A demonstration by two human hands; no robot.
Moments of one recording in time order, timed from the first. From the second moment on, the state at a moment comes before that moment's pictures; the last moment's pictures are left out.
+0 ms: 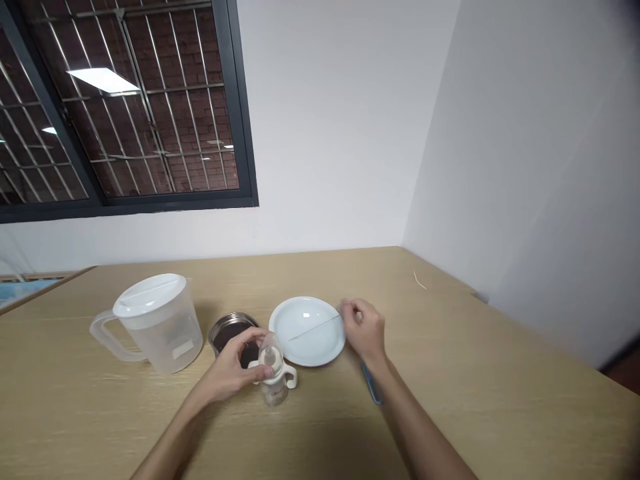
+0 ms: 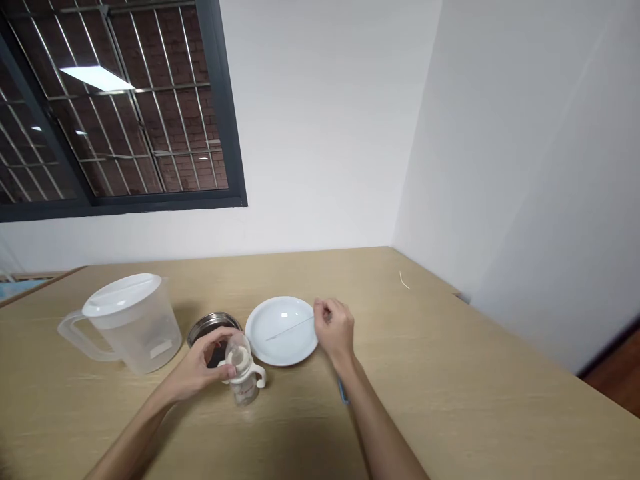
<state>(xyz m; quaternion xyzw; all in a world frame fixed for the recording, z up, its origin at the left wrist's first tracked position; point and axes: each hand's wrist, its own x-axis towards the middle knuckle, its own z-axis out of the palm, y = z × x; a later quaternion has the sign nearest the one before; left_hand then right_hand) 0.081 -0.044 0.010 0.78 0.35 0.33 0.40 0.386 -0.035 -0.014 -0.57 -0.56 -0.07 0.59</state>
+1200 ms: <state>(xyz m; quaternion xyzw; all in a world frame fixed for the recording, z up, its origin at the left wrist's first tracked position) 0.077 -0.049 -0.005 0.80 0.33 0.34 0.36 0.277 -0.082 -0.003 -0.37 -0.80 0.18 0.44</state>
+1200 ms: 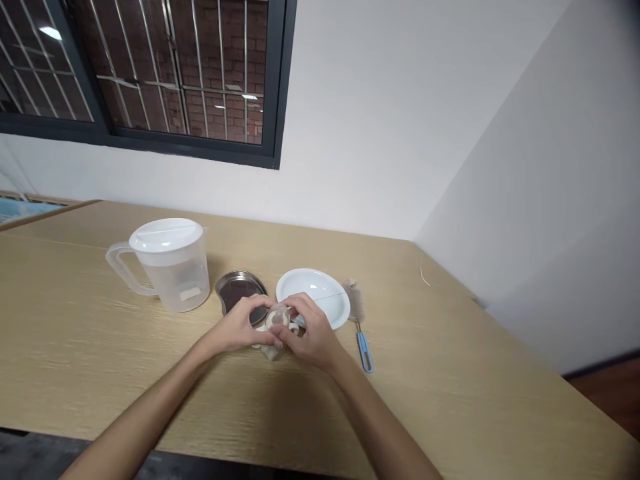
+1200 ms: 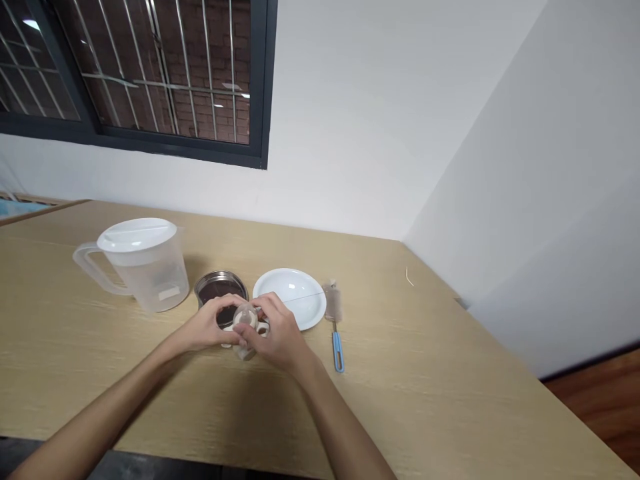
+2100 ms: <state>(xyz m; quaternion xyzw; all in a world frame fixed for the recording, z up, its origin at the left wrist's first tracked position) 0.068 -0.047 -0.008 0.79 0.32 0.35 0.39 0.277 -0.080 0.003 -0.38 -0.79 0.23 0.42</state>
